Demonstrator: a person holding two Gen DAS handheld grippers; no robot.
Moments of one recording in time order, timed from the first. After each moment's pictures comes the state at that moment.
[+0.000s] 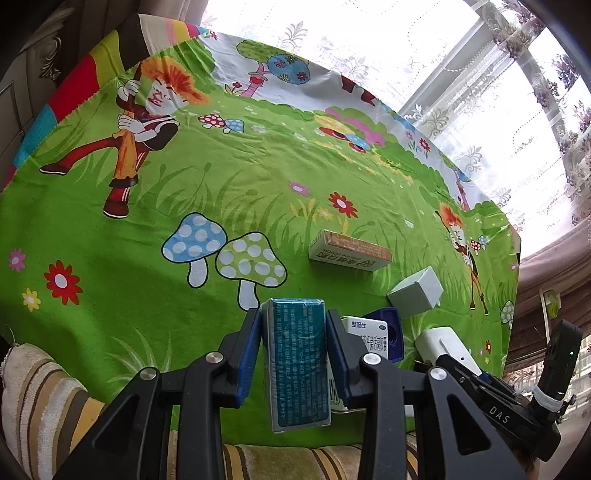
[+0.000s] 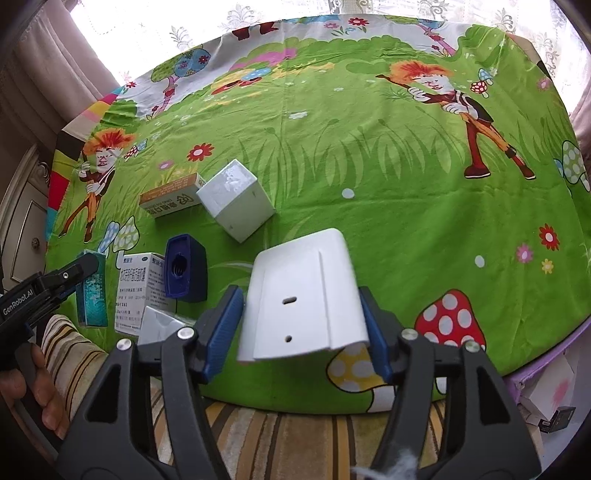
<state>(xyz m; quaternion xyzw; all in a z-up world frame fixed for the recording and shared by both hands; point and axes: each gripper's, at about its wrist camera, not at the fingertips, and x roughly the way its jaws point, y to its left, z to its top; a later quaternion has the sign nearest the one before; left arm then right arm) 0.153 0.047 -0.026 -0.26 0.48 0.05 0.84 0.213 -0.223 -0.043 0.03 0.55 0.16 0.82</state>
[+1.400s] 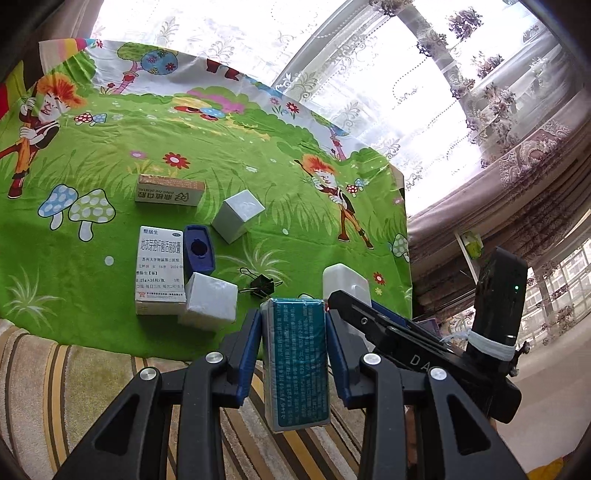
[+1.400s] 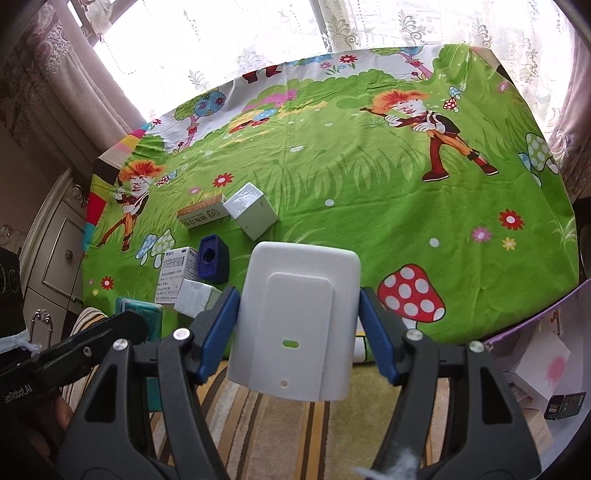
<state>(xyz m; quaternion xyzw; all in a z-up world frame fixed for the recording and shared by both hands) 0.103 -0.072 0.021 -0.26 0.45 -0.14 0.84 0.153 -0.278 0.003 0.08 0.48 0.18 0.86</state>
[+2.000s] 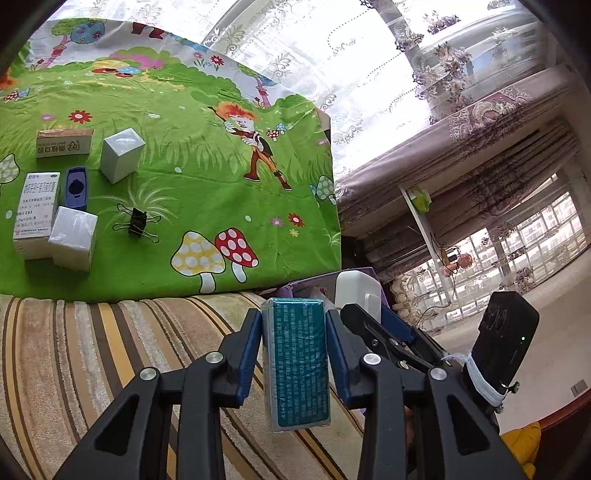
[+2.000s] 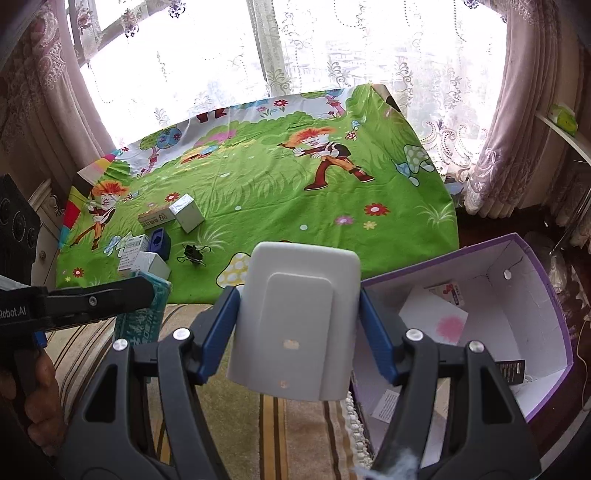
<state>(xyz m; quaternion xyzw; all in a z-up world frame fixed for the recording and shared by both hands) 0.084 -0.166 0.025 -0.27 0.48 -0.26 0.79 0.060 -0.381 0.036 0.05 0.41 0.08 0.91</state>
